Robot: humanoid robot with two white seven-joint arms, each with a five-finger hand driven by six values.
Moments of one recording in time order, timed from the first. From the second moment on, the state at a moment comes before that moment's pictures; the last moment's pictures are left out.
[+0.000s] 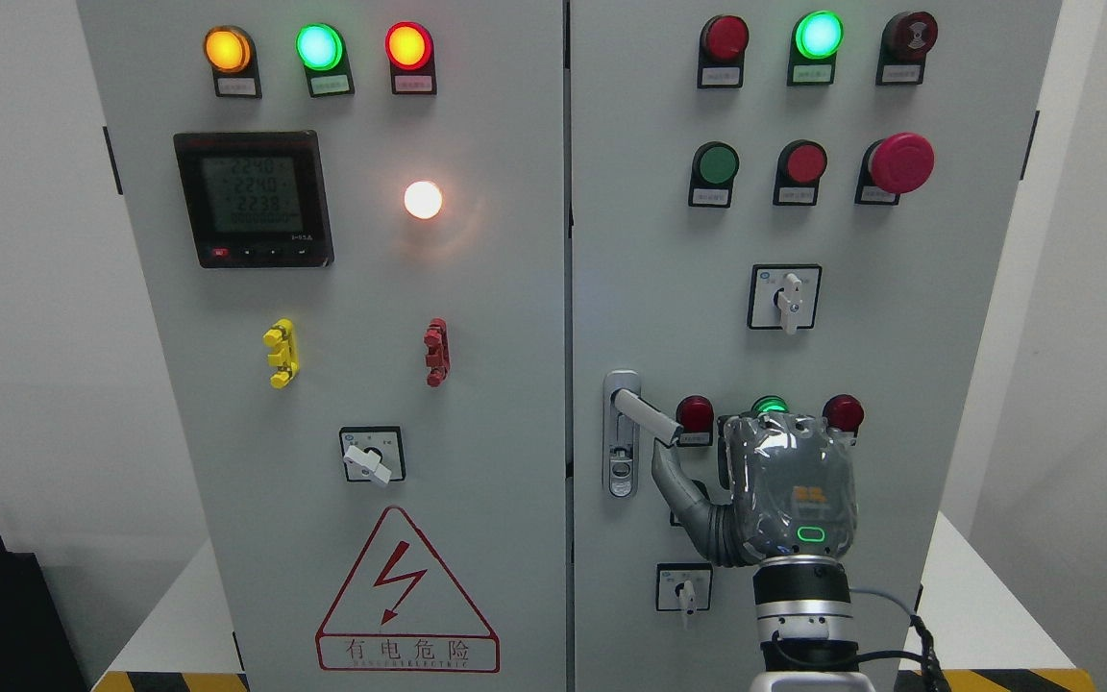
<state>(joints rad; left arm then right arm) -0.04 -0.04 0.00 0.00 0.12 -0.12 -0.14 -0.49 0.15 0.16 -1.75 1.54 0.22 -0.04</state>
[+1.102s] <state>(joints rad) -0.04 -0.04 0.00 0.00 0.12 -0.12 -0.14 -0.51 0.15 0.15 -1.75 1.54 0.22 -0.04</state>
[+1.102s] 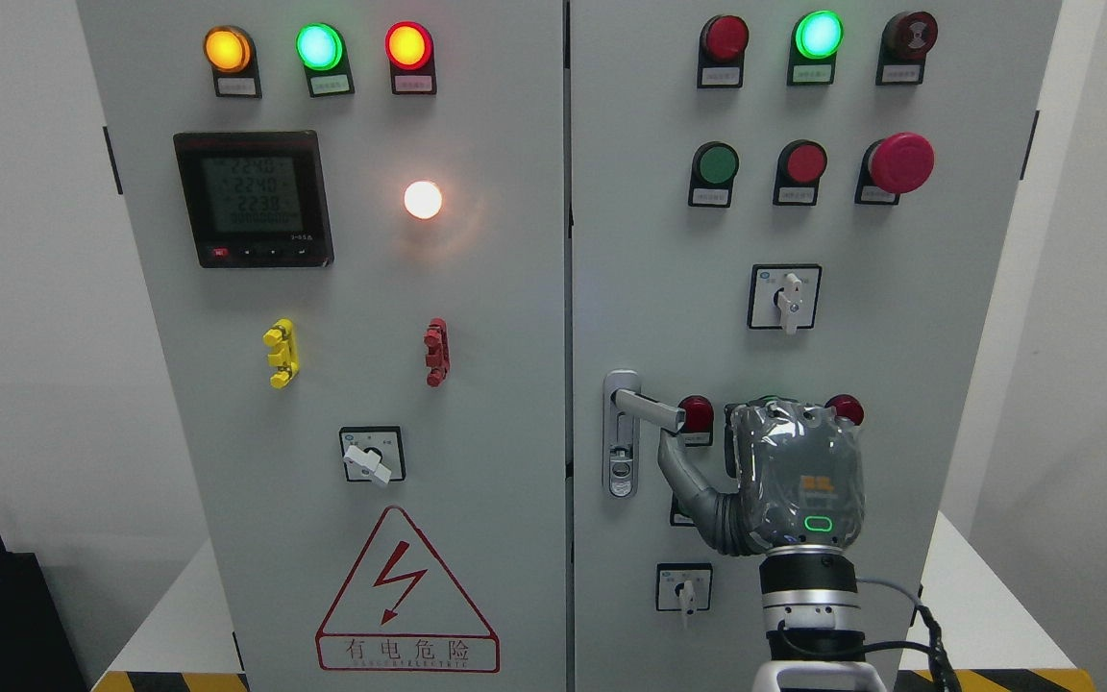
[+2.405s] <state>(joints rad) -0.04 -0.04 0.00 0.00 0.12 -0.12 -0.14 -0.52 0.15 0.15 -1.75 1.54 0.22 -0.04</state>
